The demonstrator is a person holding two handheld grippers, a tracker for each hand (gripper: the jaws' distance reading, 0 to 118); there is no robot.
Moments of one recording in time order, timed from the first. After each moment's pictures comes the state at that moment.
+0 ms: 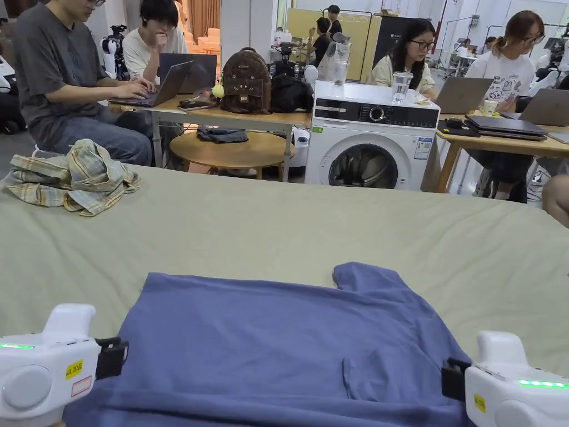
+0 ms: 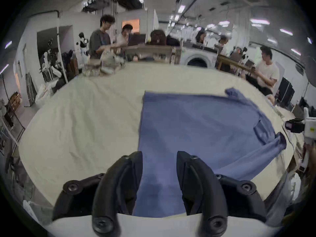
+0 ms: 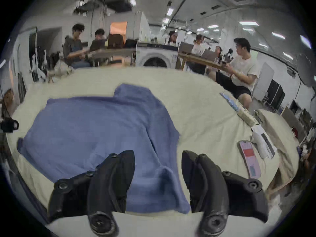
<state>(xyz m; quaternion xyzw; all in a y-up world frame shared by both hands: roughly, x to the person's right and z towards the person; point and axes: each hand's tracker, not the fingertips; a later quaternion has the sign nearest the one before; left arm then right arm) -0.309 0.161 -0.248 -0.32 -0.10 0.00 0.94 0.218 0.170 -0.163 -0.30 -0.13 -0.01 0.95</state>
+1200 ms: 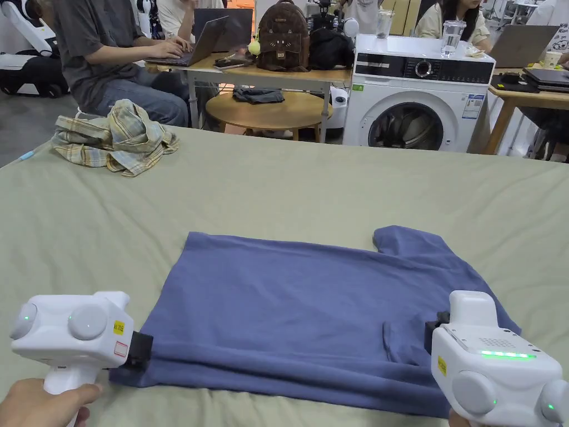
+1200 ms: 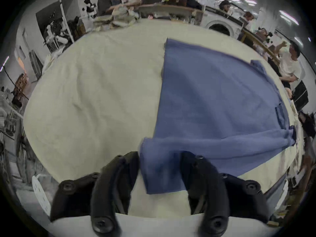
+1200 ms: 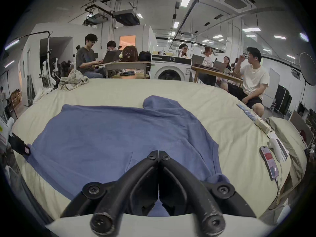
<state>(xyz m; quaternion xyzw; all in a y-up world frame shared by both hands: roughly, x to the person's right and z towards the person) -0.337 0.111 -0.265 -0.55 -0.02 0.01 0.84 0.134 0.153 -0.185 -0.27 -0.09 0.01 0.96</state>
